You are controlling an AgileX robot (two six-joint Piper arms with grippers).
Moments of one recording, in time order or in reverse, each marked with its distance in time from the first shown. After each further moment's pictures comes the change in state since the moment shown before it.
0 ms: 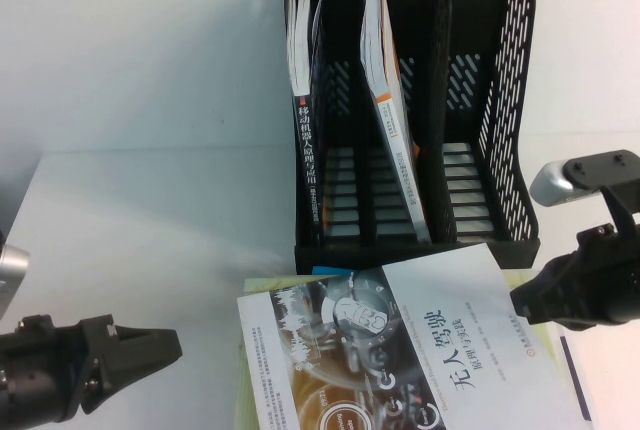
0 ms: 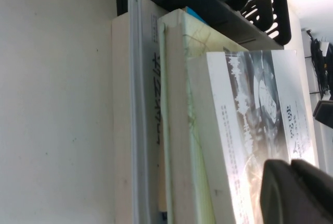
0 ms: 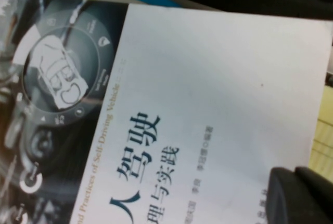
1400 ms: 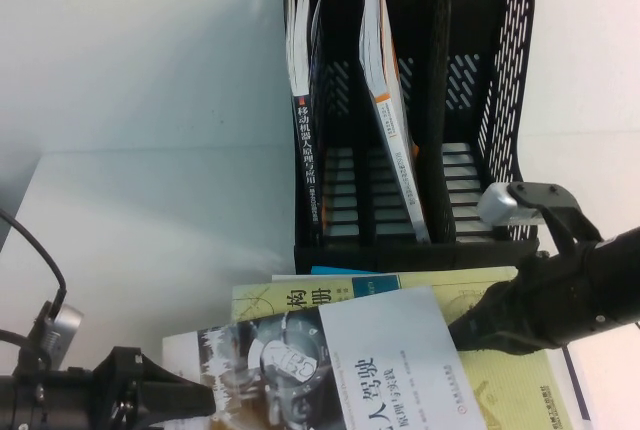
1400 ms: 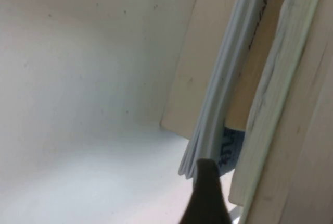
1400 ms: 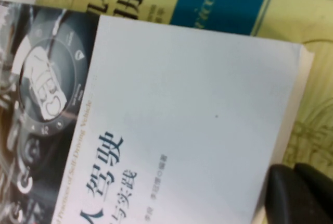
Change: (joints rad) right arm 0.040 0.161 -0.029 0.273 0.118 -0.138; left arm 0.000 0.310 0.000 0.131 0.086 -0.140
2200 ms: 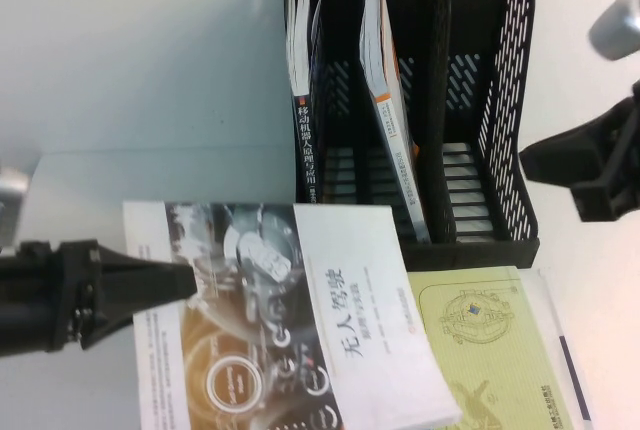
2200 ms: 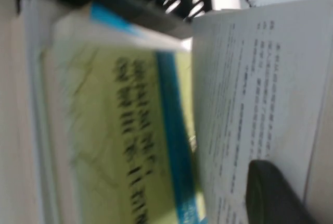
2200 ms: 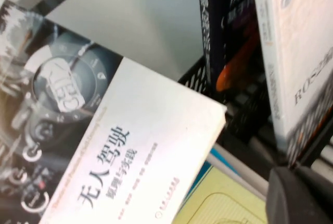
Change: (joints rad) right arm -0.008 -0.339 -0.255 -0.345 0.045 0.100; left arm -0.008 -0.239 -0.194 -0.101 0.122 0.033
